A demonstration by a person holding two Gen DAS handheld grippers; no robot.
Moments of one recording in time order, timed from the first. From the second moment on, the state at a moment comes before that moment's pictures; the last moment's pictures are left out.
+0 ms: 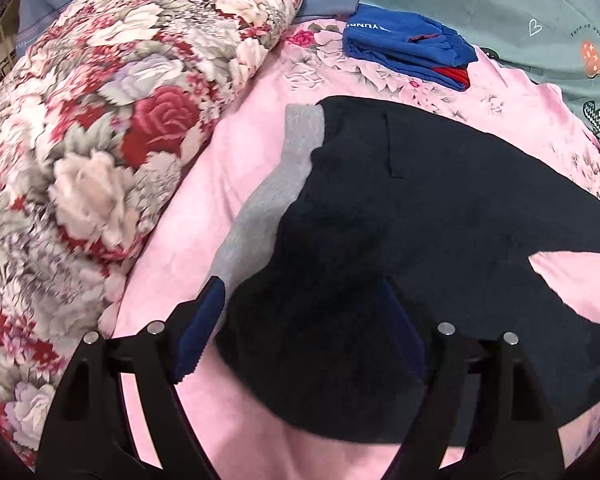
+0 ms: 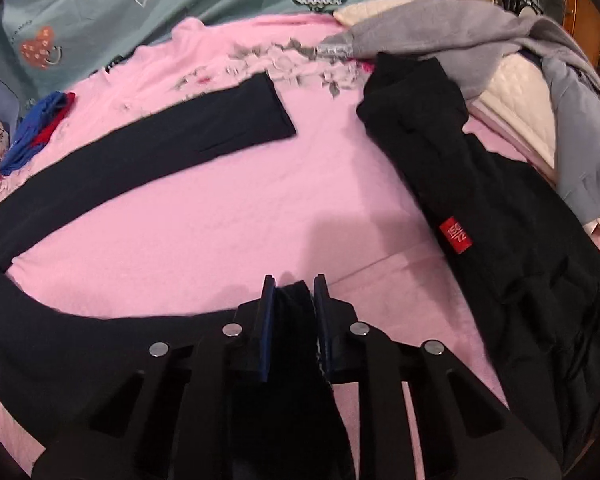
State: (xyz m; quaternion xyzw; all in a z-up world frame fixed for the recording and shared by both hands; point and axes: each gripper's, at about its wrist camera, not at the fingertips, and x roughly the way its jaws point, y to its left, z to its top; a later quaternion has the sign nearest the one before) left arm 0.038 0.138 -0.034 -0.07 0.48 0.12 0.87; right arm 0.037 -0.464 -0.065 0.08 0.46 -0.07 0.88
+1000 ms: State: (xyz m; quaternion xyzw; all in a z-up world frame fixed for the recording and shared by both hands) left arm 0.195 0.135 -0.070 0.01 0.52 0.15 0.84; right arm 0.216 -0.235 -0.056 0.04 0.48 0.21 0.85
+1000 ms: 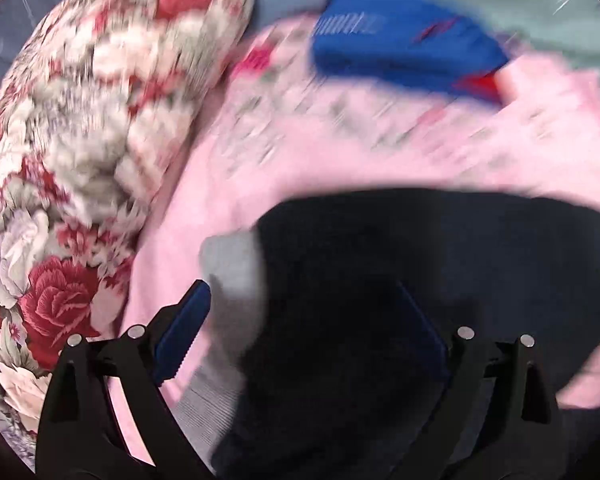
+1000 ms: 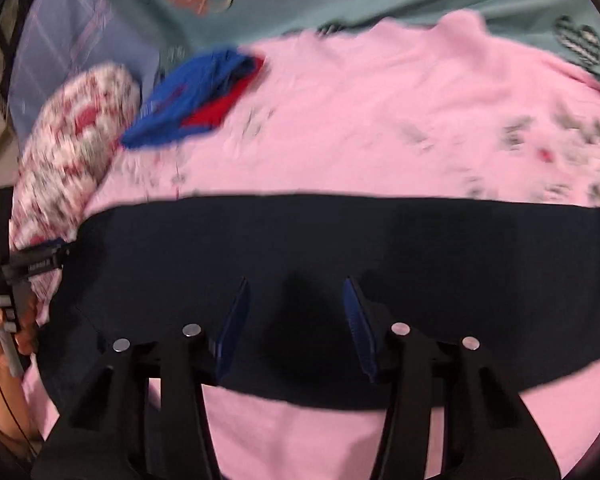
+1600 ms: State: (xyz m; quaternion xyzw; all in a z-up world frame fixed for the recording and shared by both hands) left arm 0.240 0.129 -0.066 0.02 0.50 0.05 0.87; right arm 0.271 -0.187 -0.051 -0.11 0.46 0.26 0.84
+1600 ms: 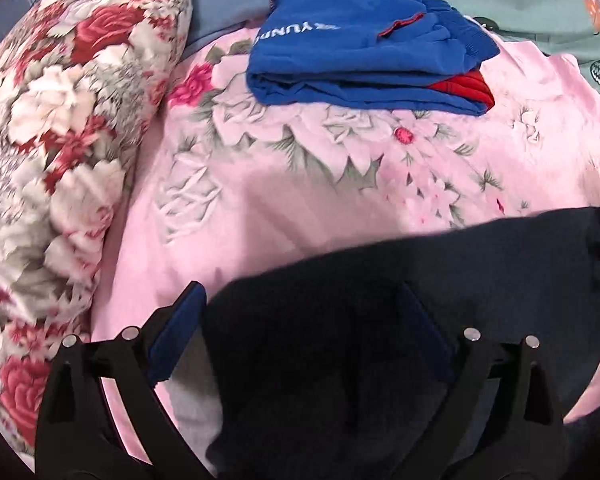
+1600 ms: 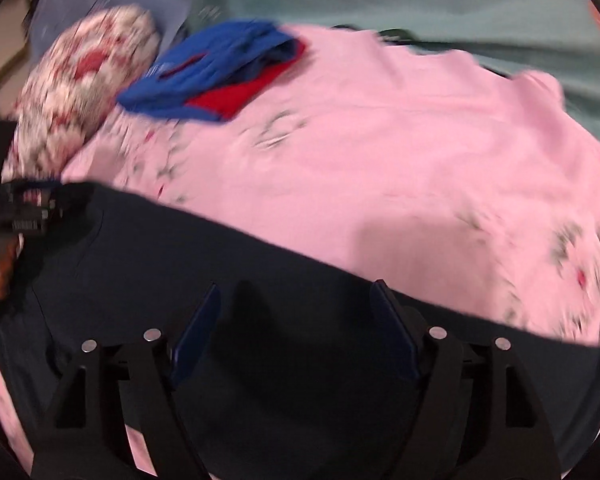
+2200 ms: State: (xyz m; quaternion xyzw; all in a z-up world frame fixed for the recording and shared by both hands) left arm 0.252 0.115 -0.059 0.04 0.52 -0.07 0.85; right arm 0.279 -0.163 -0.049 -0.17 0.47 0.33 0.80
